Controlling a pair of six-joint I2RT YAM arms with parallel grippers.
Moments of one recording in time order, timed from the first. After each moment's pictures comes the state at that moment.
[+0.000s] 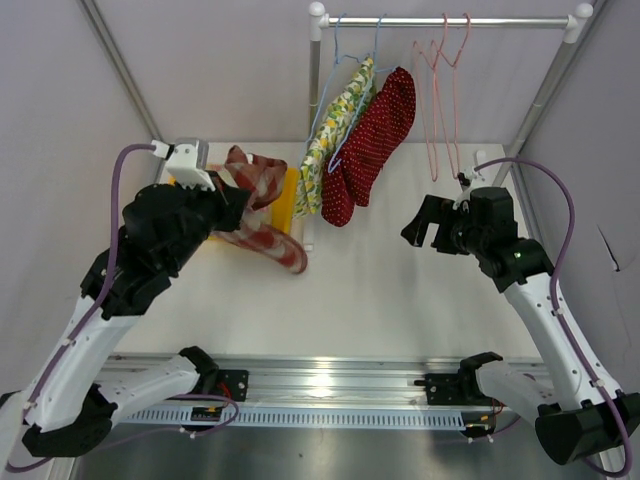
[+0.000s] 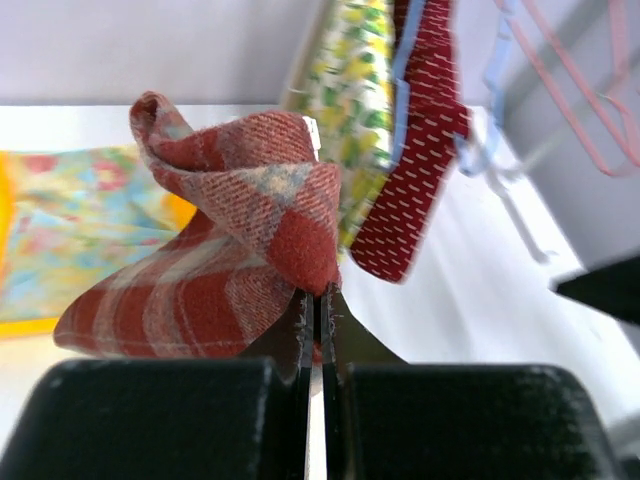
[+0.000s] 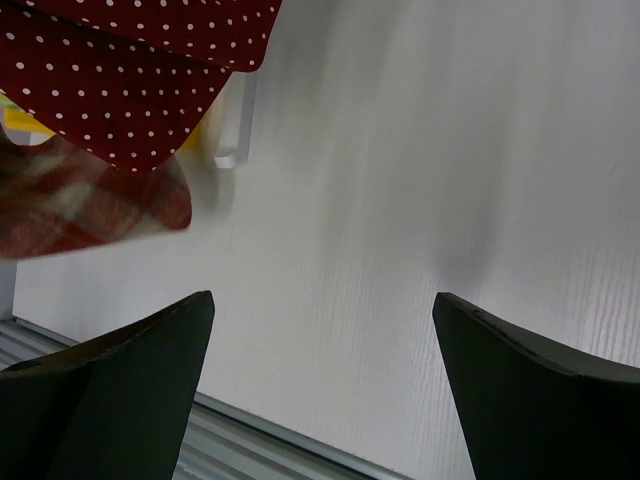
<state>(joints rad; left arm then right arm) -0.66 0.93 1.43 -0.68 -0.31 -0.34 0.29 1.00 1.09 -0.68 -0.18 0.44</state>
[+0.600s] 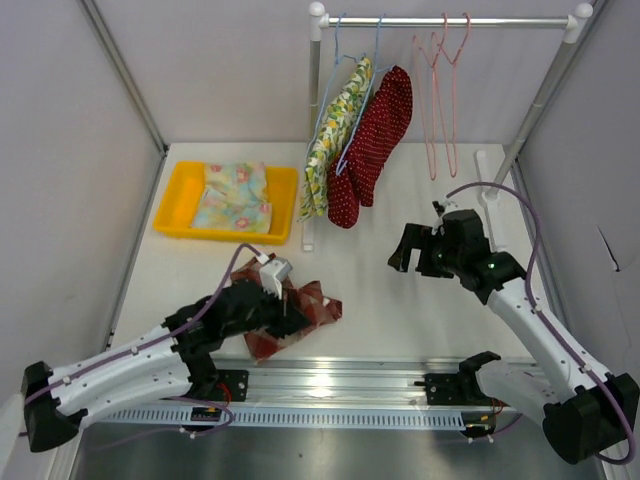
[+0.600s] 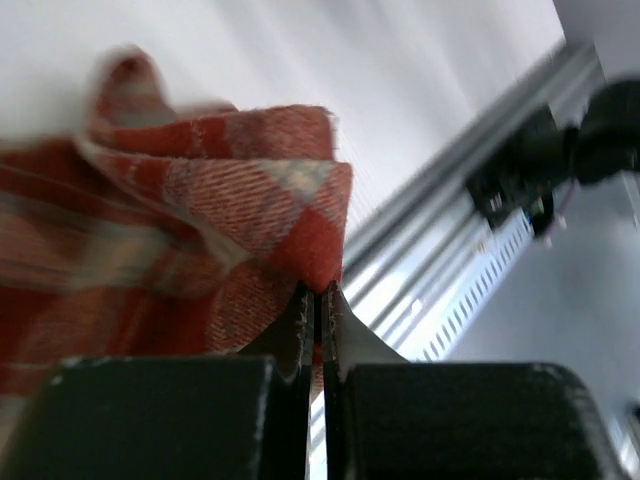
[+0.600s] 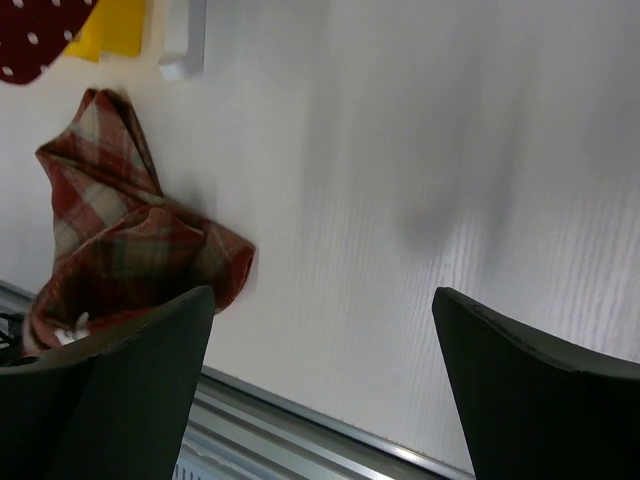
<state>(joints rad) -0.98 0.67 0.50 -0.35 0.05 -0.66 0.38 1.00 0.88 -0.61 -0.16 0.48</state>
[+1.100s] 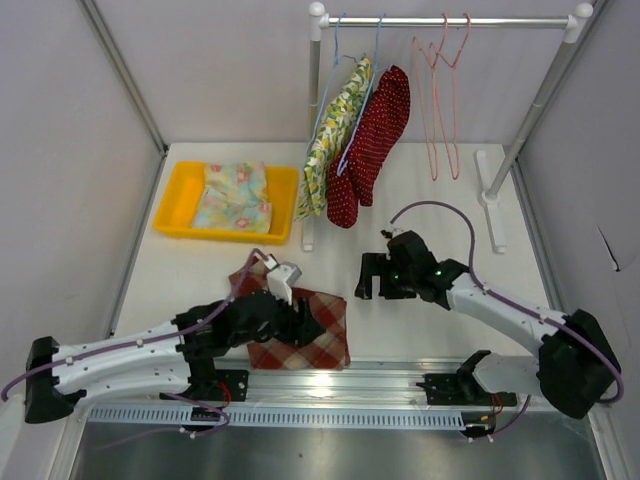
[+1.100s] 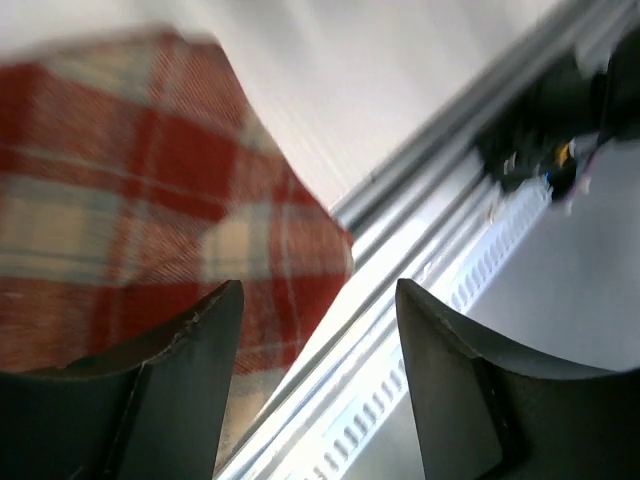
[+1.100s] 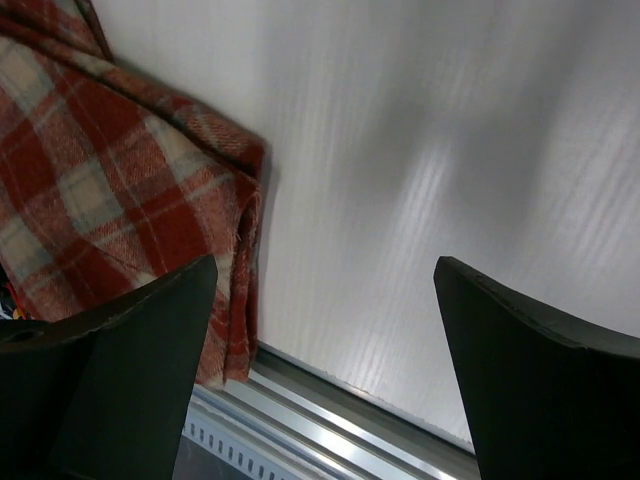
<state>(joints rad) -1.19 0.78 0.50 -0.29 -0.10 -0.74 0.66 1.19 0.74 -0.41 -0.09 0.59</state>
